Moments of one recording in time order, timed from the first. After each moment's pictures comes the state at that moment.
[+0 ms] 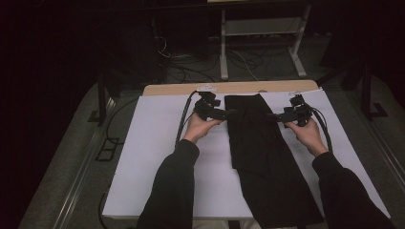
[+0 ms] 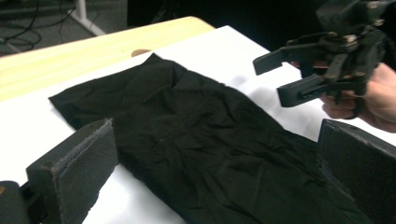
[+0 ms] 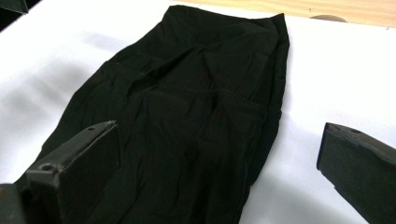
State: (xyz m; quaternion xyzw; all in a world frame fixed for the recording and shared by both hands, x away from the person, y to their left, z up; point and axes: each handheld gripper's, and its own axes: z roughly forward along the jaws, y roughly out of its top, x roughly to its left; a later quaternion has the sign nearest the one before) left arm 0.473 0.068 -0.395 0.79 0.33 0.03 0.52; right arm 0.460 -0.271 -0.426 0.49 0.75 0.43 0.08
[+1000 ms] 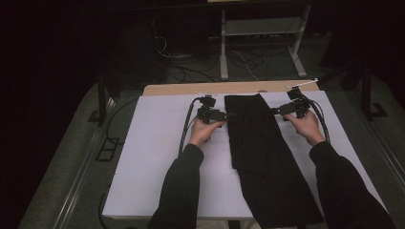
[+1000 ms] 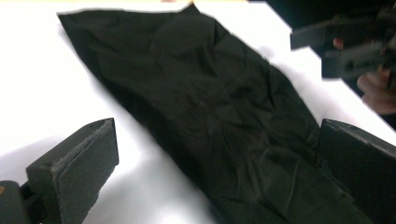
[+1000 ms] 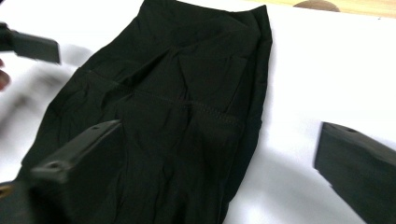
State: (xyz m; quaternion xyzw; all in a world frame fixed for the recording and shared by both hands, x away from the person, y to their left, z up) left arm 0.492 0.062 -0.441 0.77 0.42 -0.03 0.47; right arm 0.490 -0.273 -0.421 0.52 0.76 0.38 0.05
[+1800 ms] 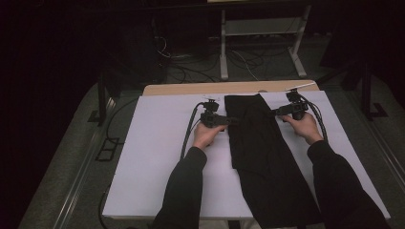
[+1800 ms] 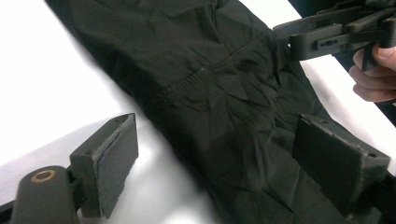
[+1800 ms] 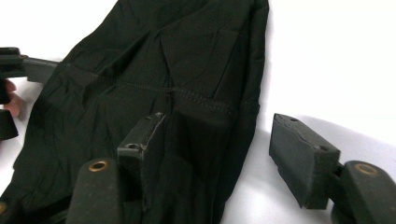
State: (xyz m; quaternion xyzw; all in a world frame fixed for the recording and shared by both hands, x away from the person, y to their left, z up) left arm 0.492 0.055 -0.459 0.77 0.43 -0.07 0.47; right arm 0.501 -0.276 -0.441 0.55 0.75 0.37 0.00
